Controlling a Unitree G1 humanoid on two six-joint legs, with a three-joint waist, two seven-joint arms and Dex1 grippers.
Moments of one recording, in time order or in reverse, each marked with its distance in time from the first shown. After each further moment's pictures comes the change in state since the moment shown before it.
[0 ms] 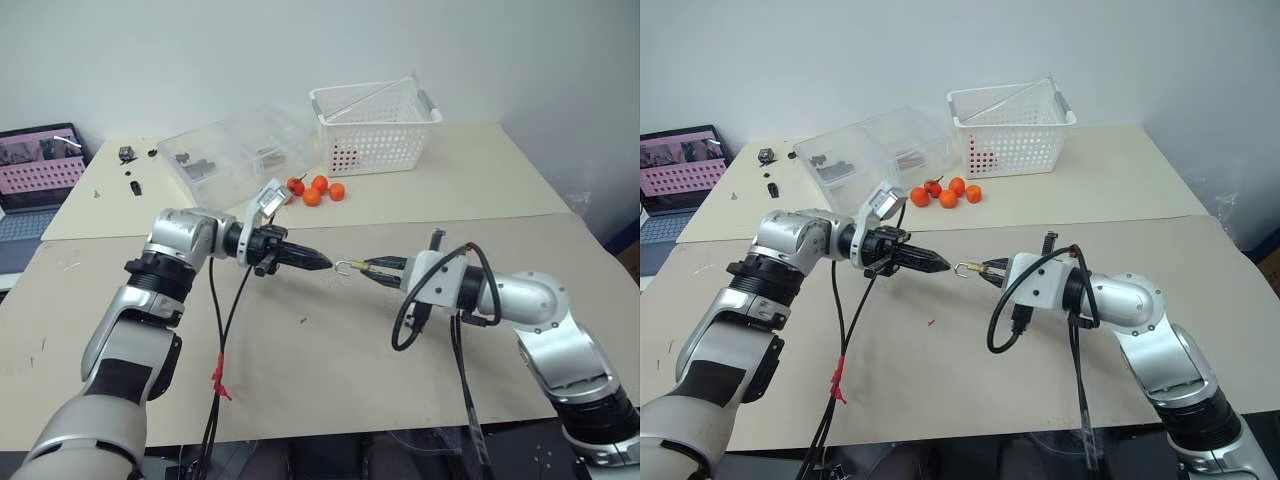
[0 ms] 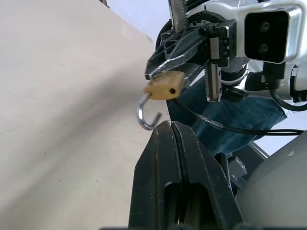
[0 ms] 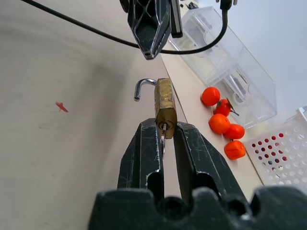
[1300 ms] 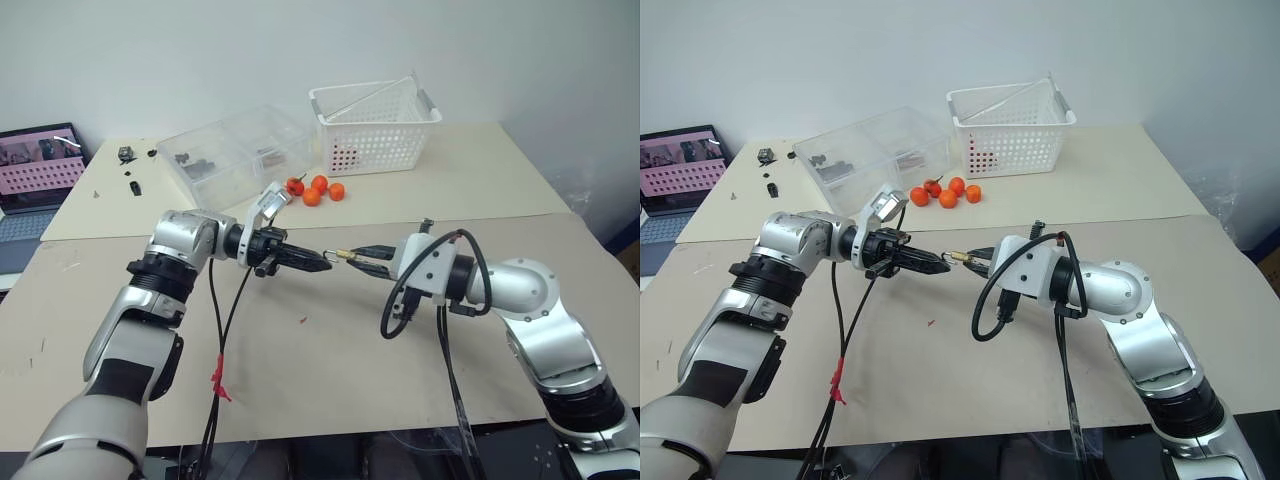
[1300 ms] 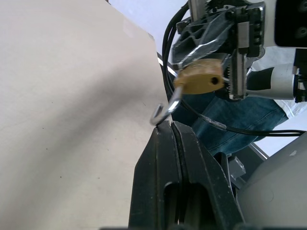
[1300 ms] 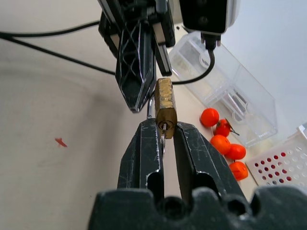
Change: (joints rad) left arm 0.001 -0.008 0.000 0.017 0.019 -0.003 -0.004; right arm -0.077 0.057 0.008 -0.086 0.083 0.143 -0.001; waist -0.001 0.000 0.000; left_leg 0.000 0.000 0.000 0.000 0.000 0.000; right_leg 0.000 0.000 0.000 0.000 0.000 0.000
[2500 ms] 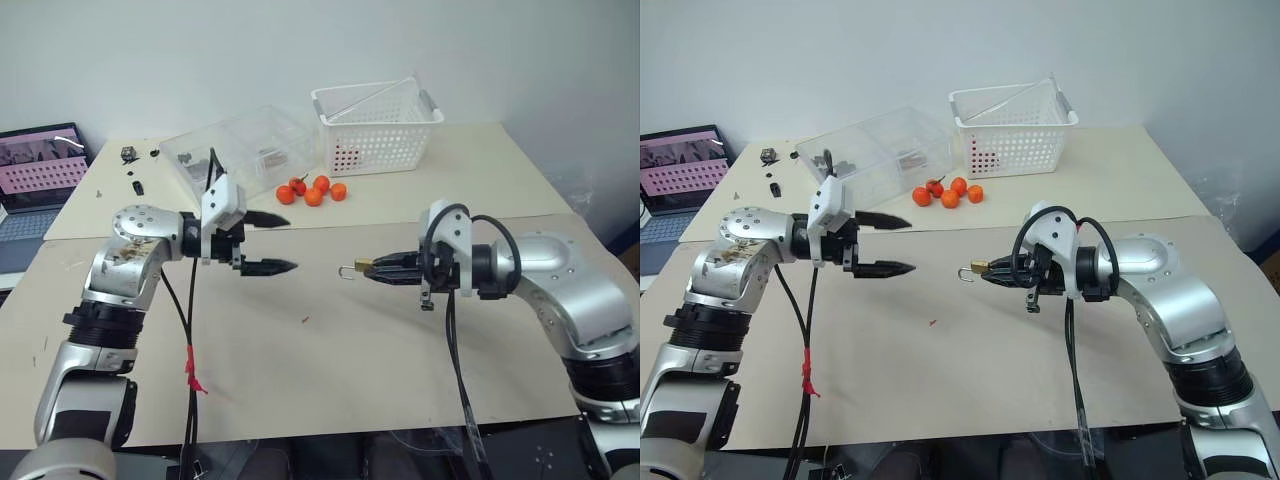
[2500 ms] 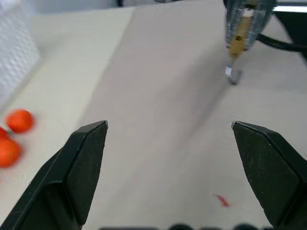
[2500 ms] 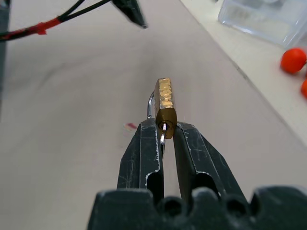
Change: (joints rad) left arm 0.297 0.130 0.231 -0.428 0.182 -0.643 0.369; right arm -0.168 -0.107 -0.047 0.196 0.402 0.485 0.216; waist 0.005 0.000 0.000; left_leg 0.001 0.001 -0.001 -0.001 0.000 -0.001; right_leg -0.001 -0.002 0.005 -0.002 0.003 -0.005
